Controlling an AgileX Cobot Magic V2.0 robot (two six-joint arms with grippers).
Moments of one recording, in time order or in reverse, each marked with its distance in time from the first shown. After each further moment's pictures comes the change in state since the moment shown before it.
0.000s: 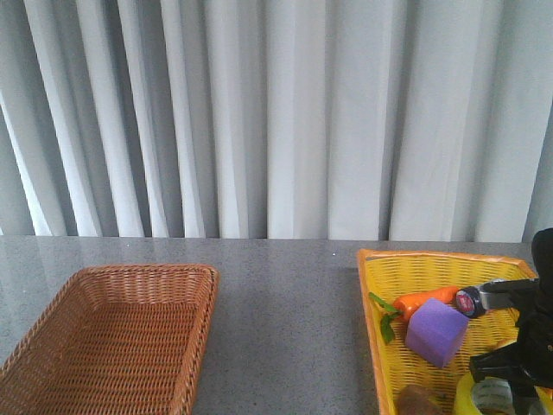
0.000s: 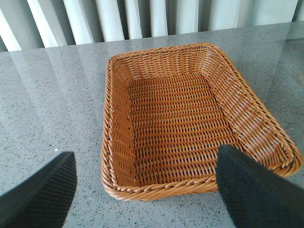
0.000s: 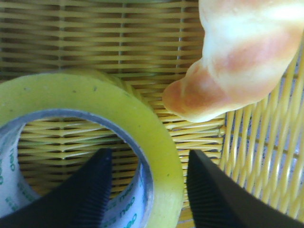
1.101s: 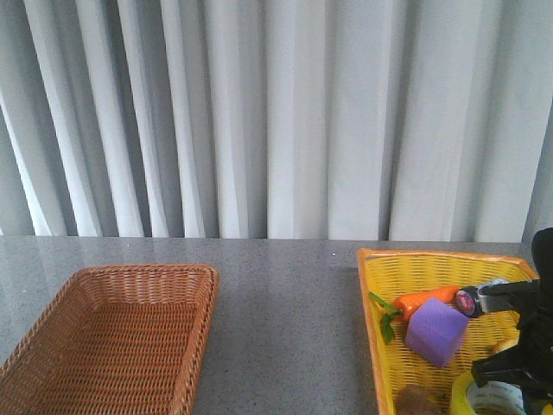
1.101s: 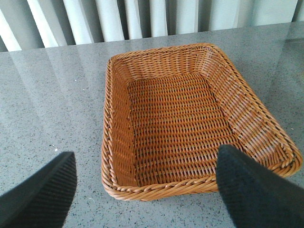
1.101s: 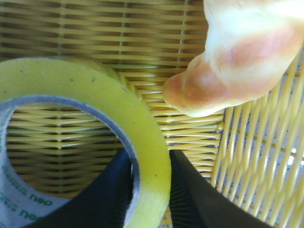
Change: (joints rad) left arm 0.000 0.000 0.000 0.000 0.000 0.000; right arm -0.001 0.000 -0.001 -0.003 0.019 -0.043
